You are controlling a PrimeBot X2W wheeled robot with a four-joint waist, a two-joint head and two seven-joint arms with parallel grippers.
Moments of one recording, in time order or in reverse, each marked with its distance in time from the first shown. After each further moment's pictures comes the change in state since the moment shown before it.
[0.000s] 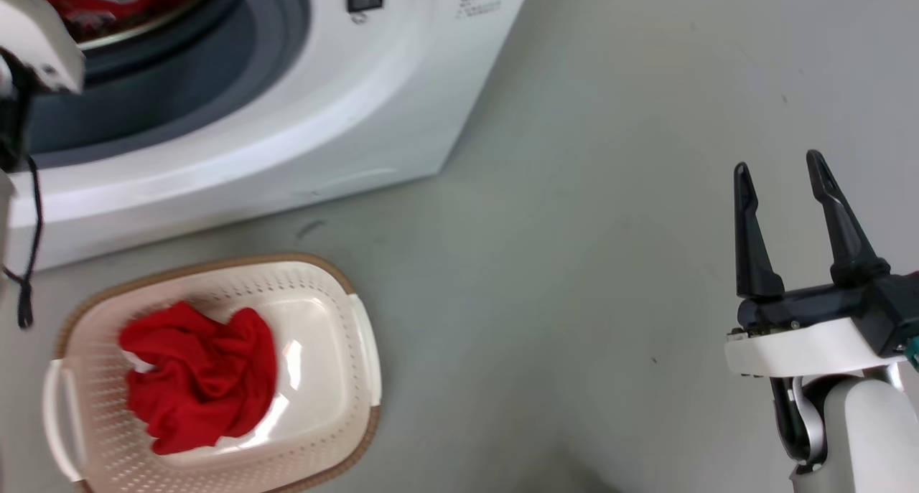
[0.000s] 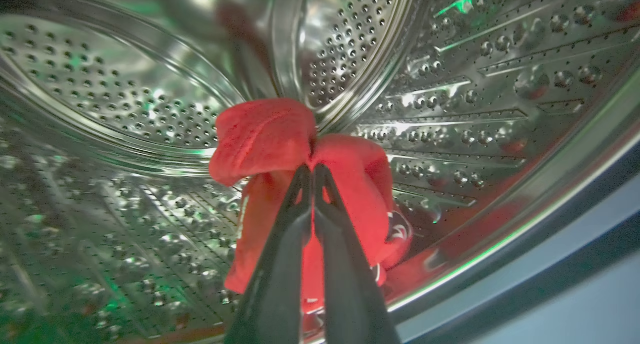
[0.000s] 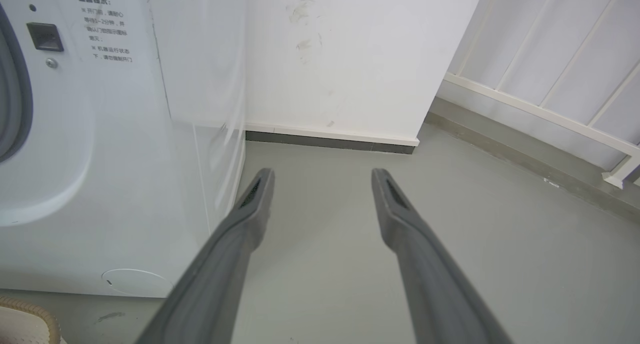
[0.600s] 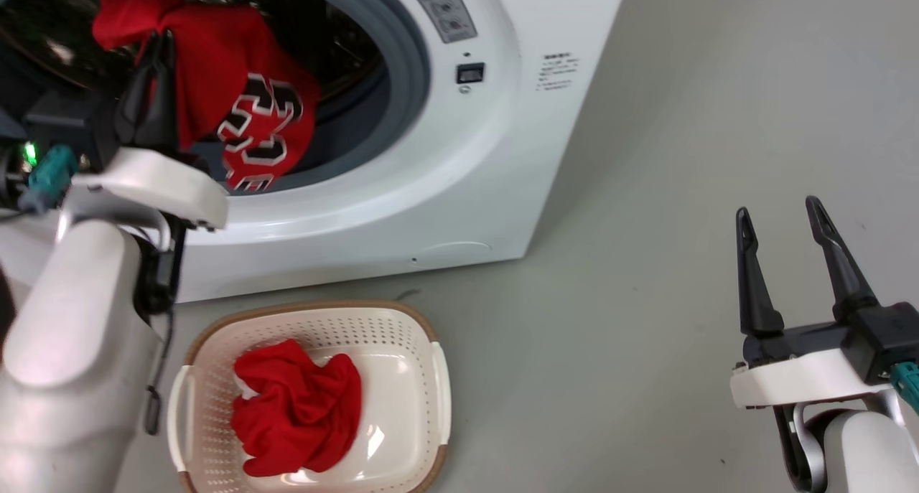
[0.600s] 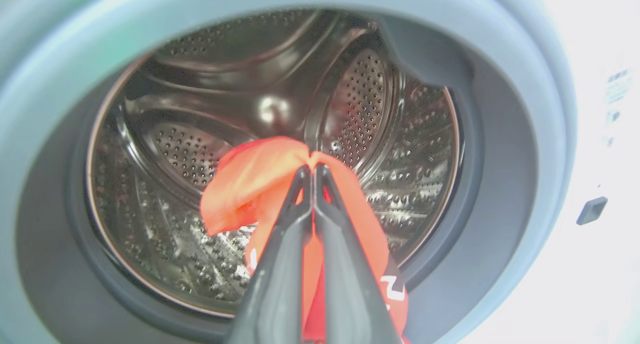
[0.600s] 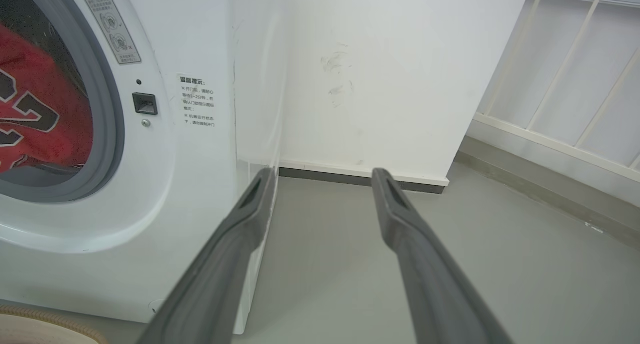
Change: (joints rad) left arm 0.484 -0.115 0.178 -0.504 0.107 0.160 -0.078; right arm 0.071 0.000 -0.031 0.030 -0.062 0.000 0.000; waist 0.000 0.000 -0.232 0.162
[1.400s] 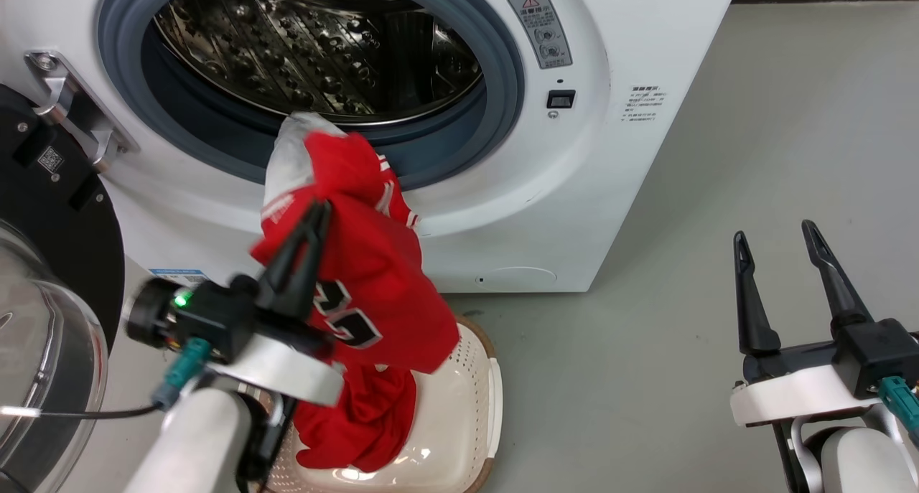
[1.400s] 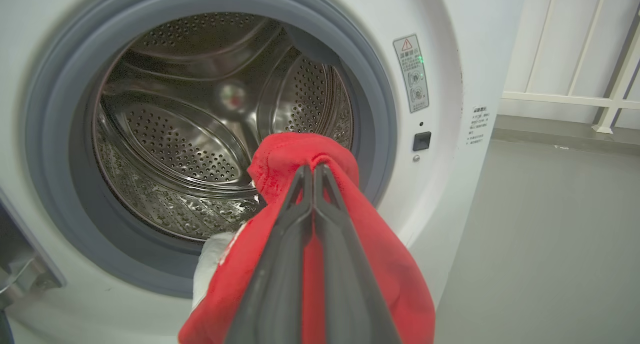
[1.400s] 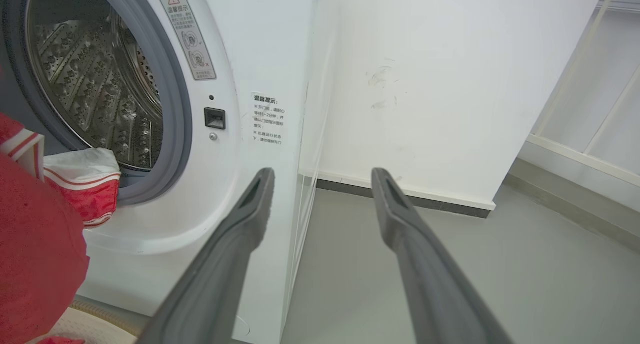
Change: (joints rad) left arm 0.410 -0.107 -0.007 -0.387 0.103 -0.071 -0.003; right arm 0.037 0.000 -0.012 0.018 -0.037 0.000 0.000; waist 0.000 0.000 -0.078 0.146
